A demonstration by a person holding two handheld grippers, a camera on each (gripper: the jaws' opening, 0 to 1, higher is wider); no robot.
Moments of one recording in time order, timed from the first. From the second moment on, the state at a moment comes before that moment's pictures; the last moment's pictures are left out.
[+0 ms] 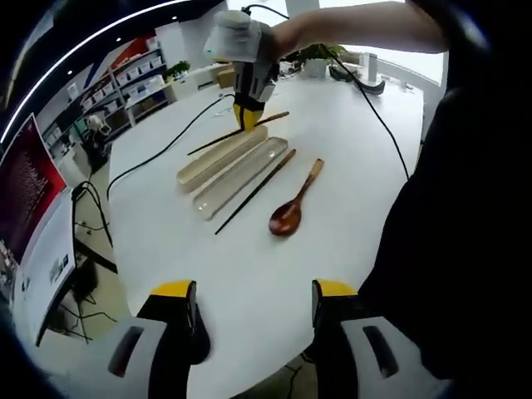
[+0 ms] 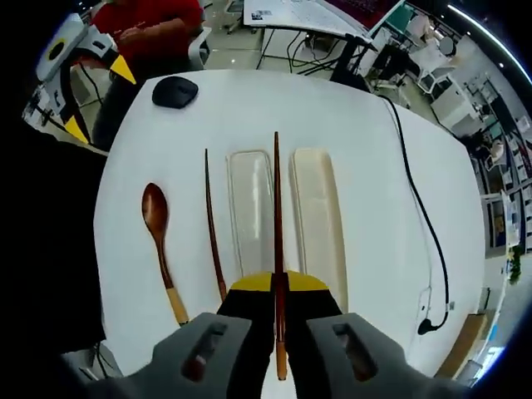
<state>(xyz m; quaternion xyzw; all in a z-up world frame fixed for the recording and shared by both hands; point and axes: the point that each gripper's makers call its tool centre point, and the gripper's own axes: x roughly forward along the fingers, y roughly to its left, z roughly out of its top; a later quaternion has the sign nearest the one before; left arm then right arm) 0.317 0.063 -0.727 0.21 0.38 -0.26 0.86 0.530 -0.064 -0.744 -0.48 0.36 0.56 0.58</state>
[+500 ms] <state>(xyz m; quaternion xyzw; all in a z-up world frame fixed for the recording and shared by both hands) 0.319 0.067 -0.725 0.22 0.38 -0.27 0.86 0.567 -0.059 -0.730 -0.50 0.34 0.55 0.58</state>
